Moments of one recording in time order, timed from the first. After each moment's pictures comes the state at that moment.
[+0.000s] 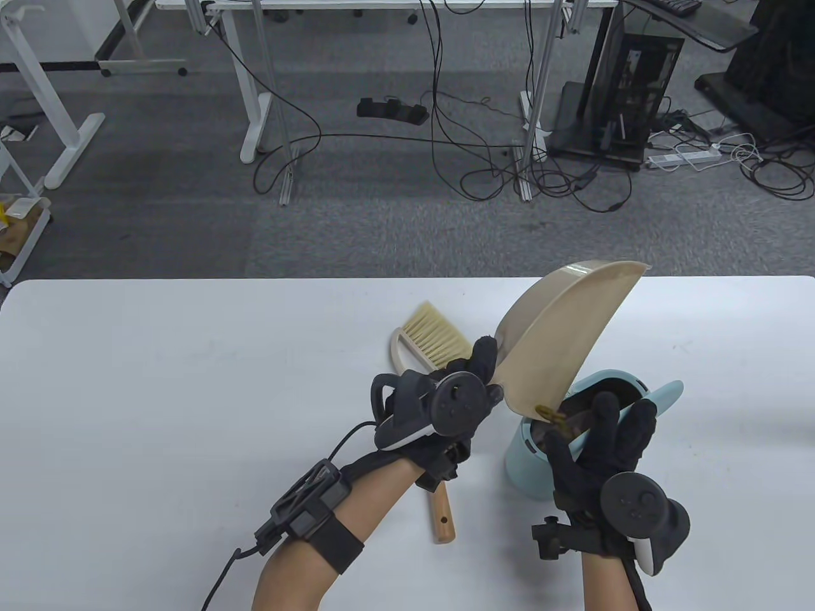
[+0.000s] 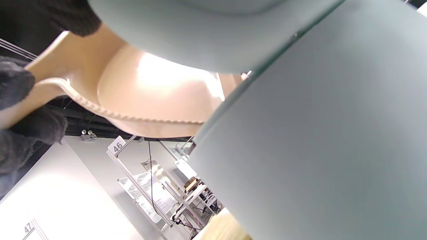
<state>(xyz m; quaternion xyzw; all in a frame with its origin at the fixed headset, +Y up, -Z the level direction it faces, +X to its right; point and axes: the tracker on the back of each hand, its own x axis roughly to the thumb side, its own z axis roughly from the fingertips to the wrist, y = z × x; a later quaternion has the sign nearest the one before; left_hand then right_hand) -0.006 -0.590 -0.330 0.11 -0.26 0.14 0.95 0.221 -0.706 -0.253 -0.06 -0.23 0.90 0.37</state>
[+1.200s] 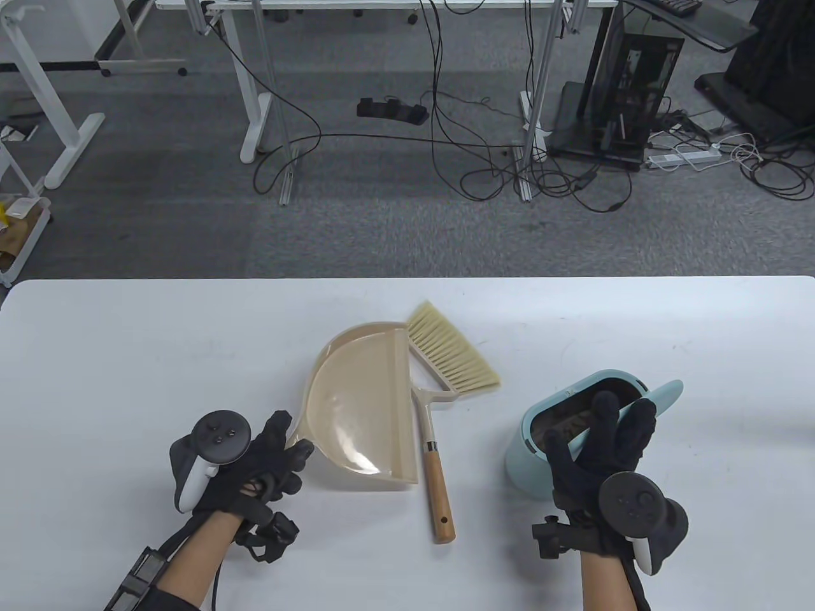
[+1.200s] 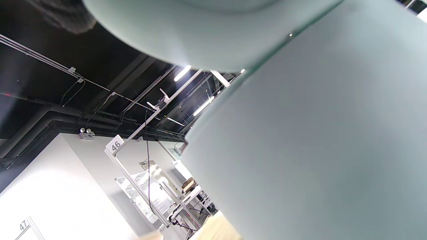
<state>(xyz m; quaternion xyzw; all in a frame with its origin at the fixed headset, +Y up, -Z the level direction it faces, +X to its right) -0.275 -0.741 -0.319 -0.13 0.01 0.38 0.92 0.221 -0.708 -0.254 -0.06 -0.23 0.90 0.36</state>
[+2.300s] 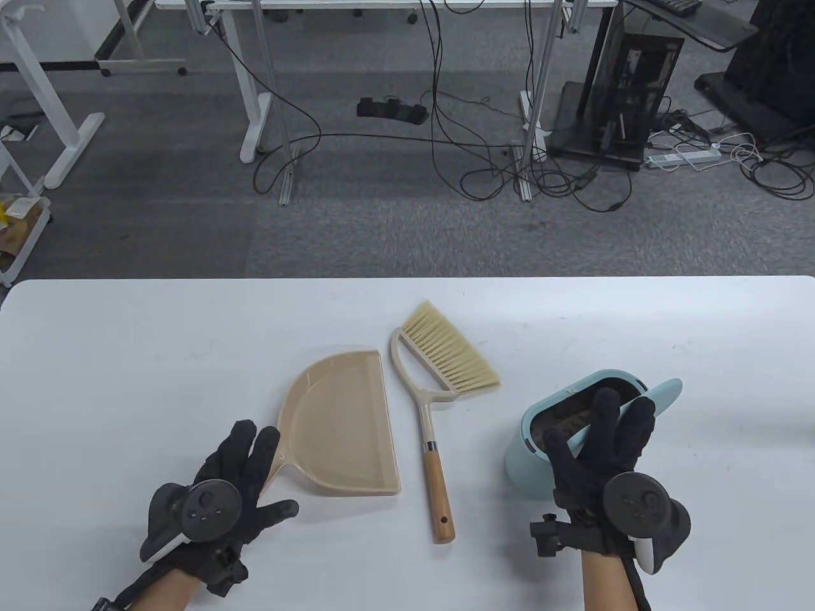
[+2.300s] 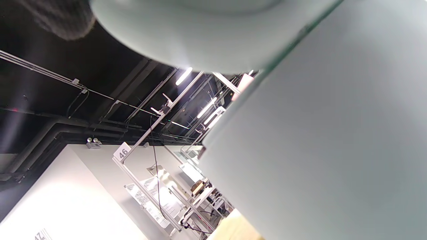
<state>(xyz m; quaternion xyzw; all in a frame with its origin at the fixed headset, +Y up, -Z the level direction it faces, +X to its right) -0.277 -0.719 -0.257 0.04 -0.20 0.12 0.97 0.224 -0.707 -0.255 -0.05 -0.24 0.88 0.40</state>
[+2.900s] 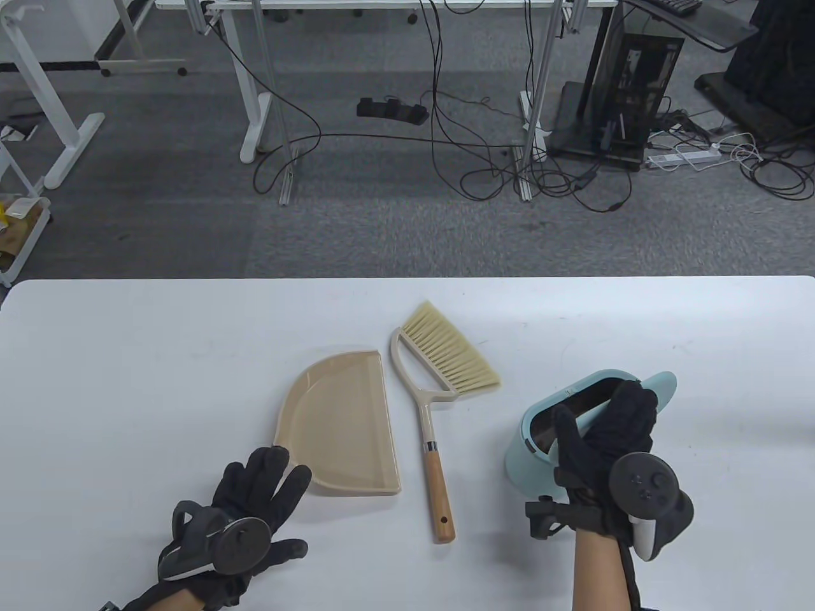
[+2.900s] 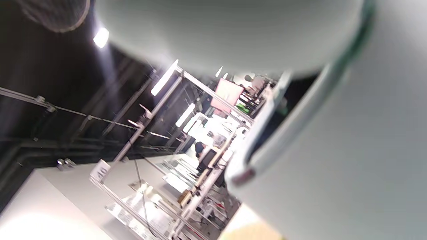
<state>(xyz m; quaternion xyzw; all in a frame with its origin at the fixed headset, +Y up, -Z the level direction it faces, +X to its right) -0.258 -0.747 -0.242 0.00 -0.28 0.02 0.96 0.213 -0.695 -0.277 -0.12 -0.21 0.87 0.42</state>
